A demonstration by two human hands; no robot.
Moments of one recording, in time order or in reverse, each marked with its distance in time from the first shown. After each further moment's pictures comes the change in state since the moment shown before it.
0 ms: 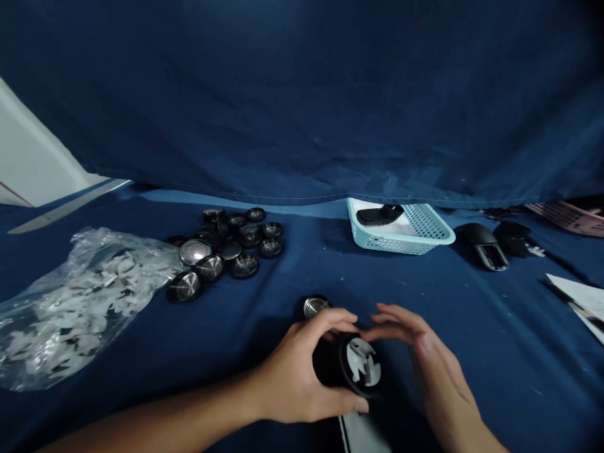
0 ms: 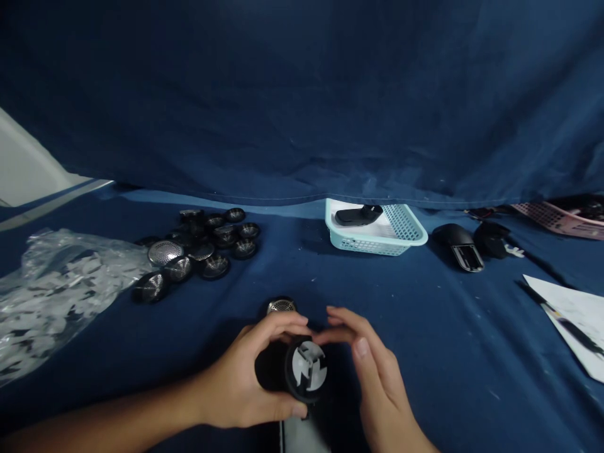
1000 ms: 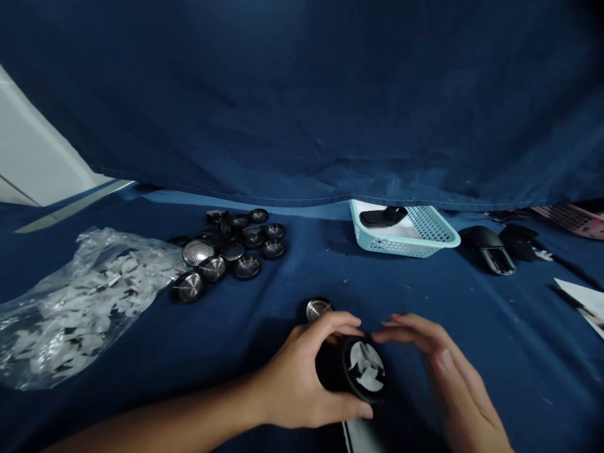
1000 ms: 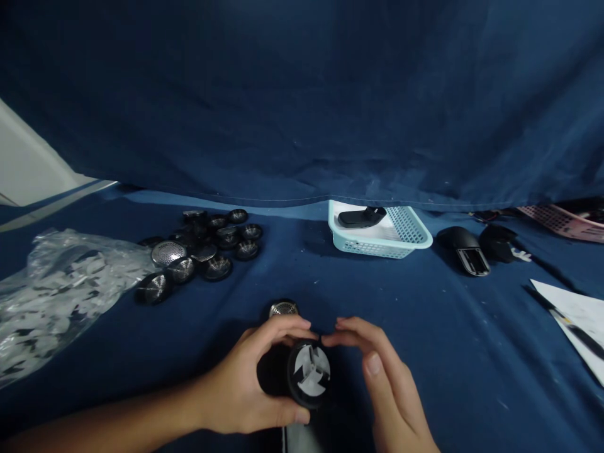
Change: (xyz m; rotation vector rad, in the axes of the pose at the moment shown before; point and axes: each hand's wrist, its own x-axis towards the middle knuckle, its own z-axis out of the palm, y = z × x) left_hand -0.001 -0.001 0.000 -0.028 0.009 -0.020; right_hand -0.005 -0.002 -0.009 -0.071 -0.028 -0.064
